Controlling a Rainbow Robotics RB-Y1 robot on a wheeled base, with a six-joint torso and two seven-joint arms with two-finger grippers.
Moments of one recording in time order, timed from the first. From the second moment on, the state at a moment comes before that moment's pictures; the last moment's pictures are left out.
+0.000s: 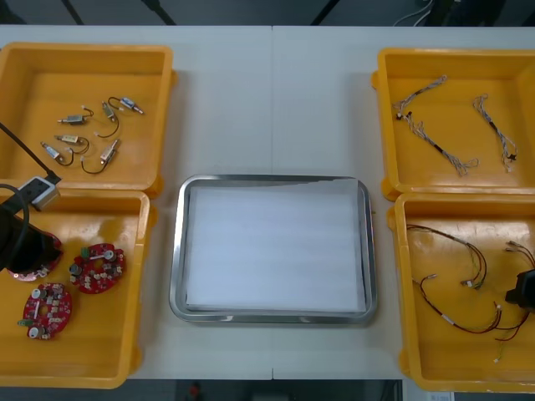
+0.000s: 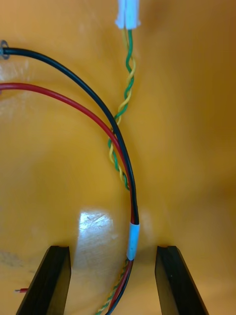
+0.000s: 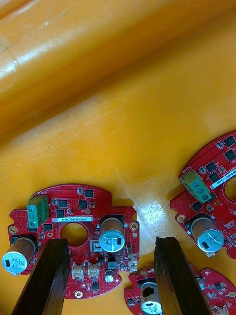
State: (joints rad) right arm 0.15 -0.85 -0.11 -1.79 -0.82 1.32 1.06; left arm -0.08 1.28 -0.28 -1.91 1.02 1.08 -1.55
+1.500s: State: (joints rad) right arm 0.09 -0.84 -0.34 -2.08 -0.83 1.73 1.14; left arm -0.08 1.28 -0.35 -1.90 0.90 1.01 -1.55
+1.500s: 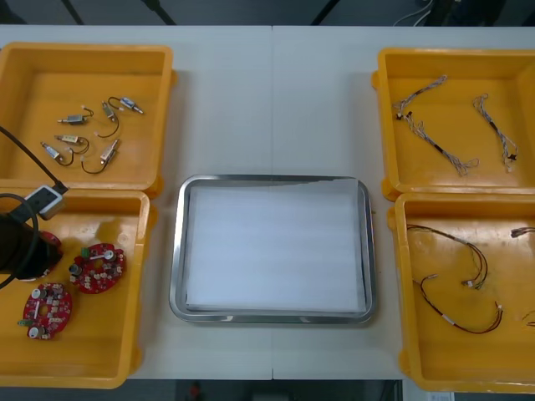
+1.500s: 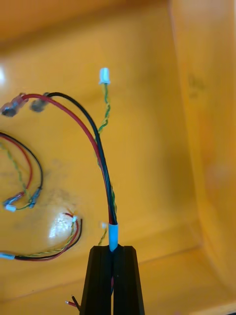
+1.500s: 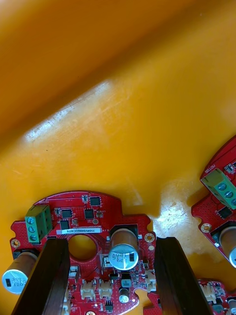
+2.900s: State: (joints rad) right arm -0.20 -0.98 -0.31 -2.16 -1.12 1.91 1.50; left arm -0.09 1.27 -0.40 -1.87 0.90 0.94 -1.55
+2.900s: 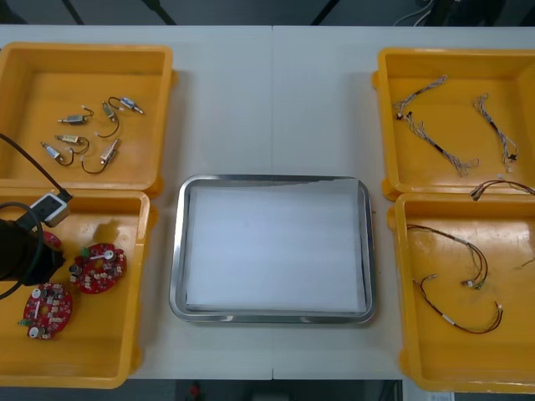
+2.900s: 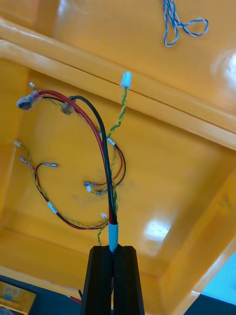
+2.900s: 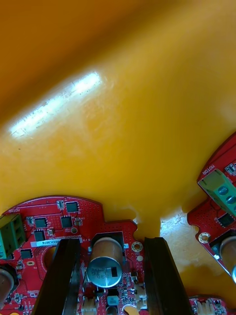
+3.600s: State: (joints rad) right arm -0.32 -1.00 -0.14 -2.25 -1.21 1.91 1.50; left arm -0.14 1.29 -0.40 -1.87 0.96 0.93 -1.55
